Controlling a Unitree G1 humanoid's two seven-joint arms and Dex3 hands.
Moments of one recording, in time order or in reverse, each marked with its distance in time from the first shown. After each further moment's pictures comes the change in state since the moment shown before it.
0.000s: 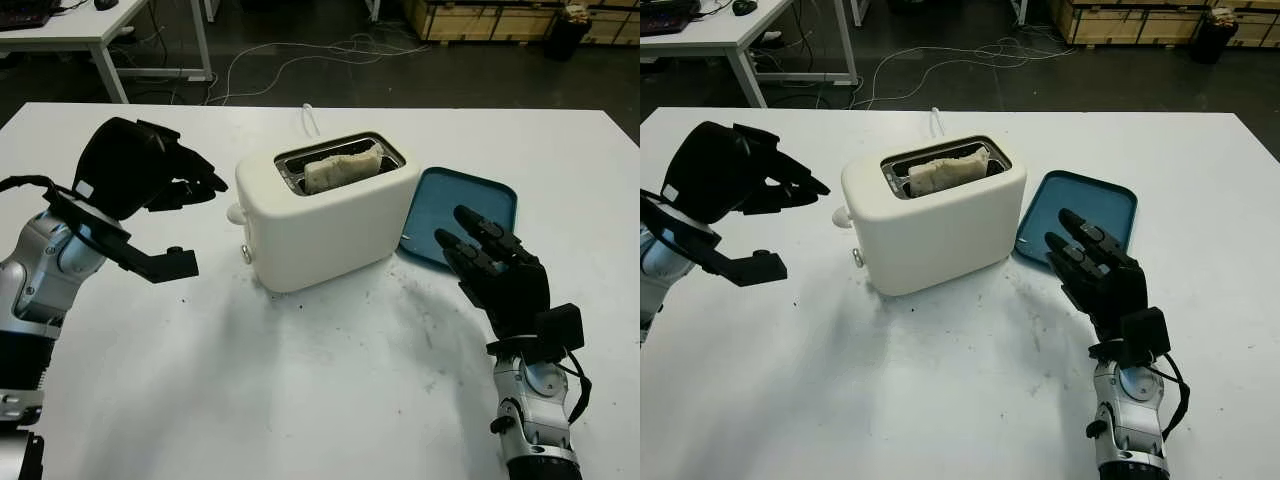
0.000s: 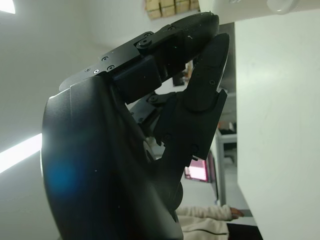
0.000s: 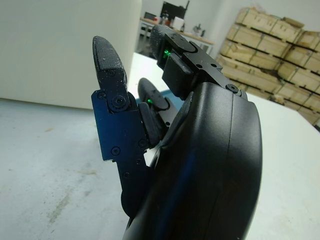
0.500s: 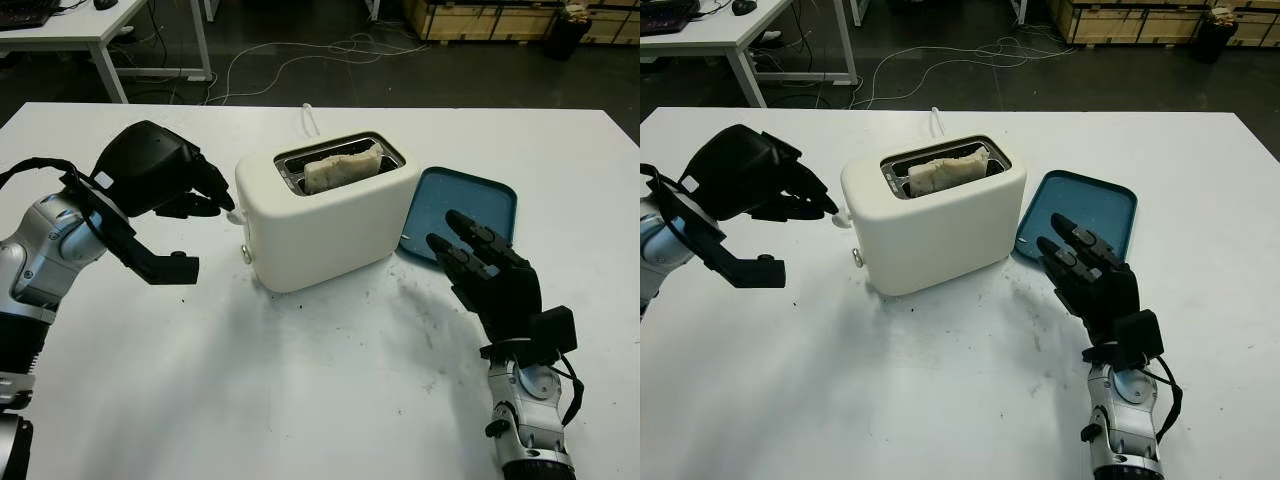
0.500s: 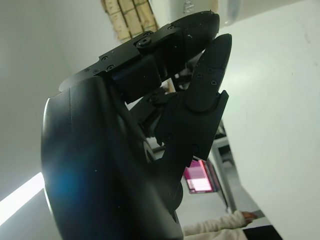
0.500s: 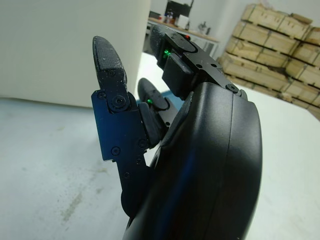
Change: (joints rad) left arm -0.046 0.076 -0.061 0.001 -0.035 -0.043 -0.200; right arm 0.017 0.018 0.020 -0.021 0.000 0.014 -0.001
